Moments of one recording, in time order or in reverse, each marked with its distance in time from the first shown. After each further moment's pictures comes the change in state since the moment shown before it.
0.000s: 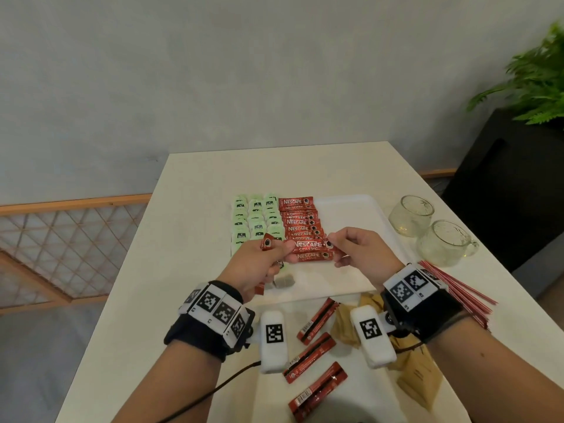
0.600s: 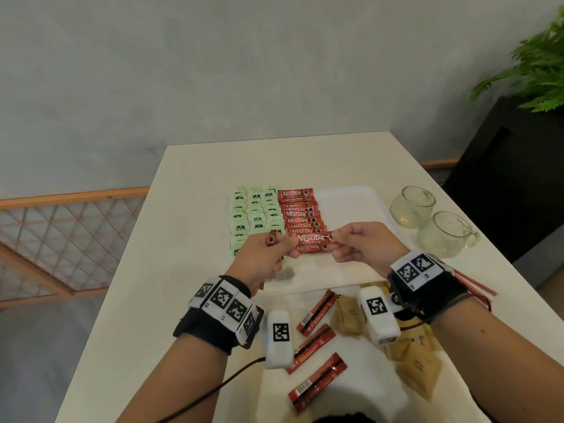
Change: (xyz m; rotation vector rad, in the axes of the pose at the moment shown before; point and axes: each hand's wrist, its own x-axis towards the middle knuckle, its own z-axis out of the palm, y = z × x) left_hand -0.001 -0.002 0.011 0.162 0.057 0.031; right_hand 0.002 -0.002 -0.012 0.109 -0.023 0.149
